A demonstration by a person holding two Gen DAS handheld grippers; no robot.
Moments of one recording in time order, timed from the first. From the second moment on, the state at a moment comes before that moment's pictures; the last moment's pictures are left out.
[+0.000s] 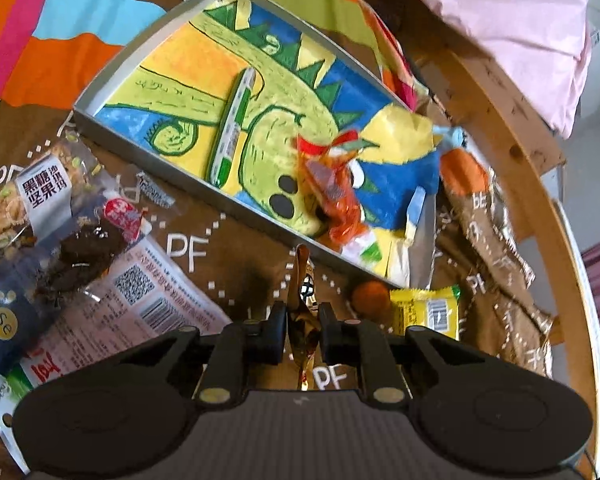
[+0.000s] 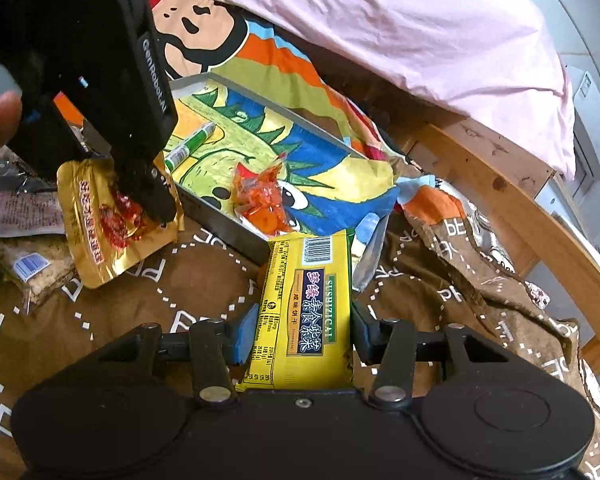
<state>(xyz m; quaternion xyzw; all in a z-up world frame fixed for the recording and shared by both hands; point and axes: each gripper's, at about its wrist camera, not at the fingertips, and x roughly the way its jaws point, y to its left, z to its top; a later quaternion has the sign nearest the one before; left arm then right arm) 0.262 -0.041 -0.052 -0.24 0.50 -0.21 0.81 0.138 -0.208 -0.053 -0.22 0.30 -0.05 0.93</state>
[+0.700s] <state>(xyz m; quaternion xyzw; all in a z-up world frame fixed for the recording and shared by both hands) 0.374 -0.065 -0.054 -0.25 0.40 -0.20 0.86 0.261 -0.249 -0.039 -0.06 0.25 -0.09 0.96</state>
